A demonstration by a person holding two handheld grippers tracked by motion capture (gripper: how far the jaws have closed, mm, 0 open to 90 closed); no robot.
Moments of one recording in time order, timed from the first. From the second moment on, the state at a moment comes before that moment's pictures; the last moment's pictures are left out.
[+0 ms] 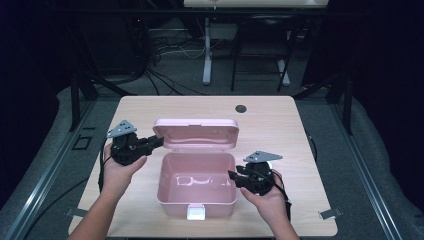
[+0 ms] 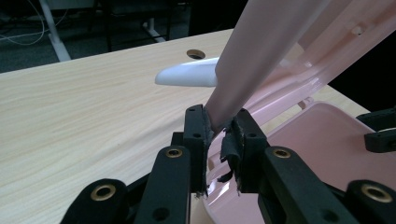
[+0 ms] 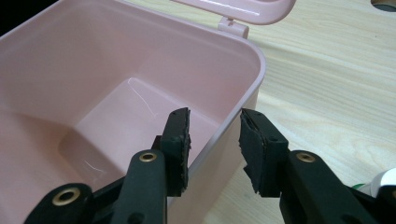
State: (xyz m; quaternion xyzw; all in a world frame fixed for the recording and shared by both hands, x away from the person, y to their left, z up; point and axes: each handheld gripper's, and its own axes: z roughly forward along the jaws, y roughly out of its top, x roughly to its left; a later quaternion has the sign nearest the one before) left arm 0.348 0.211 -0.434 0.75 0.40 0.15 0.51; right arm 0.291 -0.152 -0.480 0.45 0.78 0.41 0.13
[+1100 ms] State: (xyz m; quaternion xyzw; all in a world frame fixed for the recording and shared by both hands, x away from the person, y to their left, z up) left arm 0.360 0.203 -0.444 0.72 0.44 0.18 0.51; right arm 0.292 -0.155 -0.481 0.45 0.77 0.42 0.13
